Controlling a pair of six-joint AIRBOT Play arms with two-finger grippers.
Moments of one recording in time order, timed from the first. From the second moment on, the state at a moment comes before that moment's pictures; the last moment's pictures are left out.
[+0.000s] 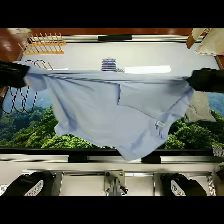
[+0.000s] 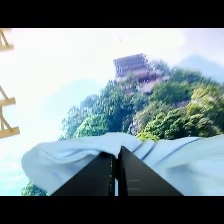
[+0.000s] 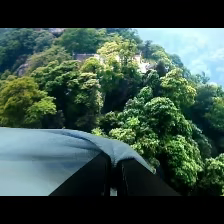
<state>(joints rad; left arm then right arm) -0.16 -0.84 1.33 1.41 -0.99 -1.42 -0.05 -0.96 1.46 -1.35 1.32 1.55</state>
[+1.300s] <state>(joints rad) -0.12 -1.37 1.20 1.70 -1.49 -1.41 -0.25 -1.26 1.19 -1.42 1.40 1.49</state>
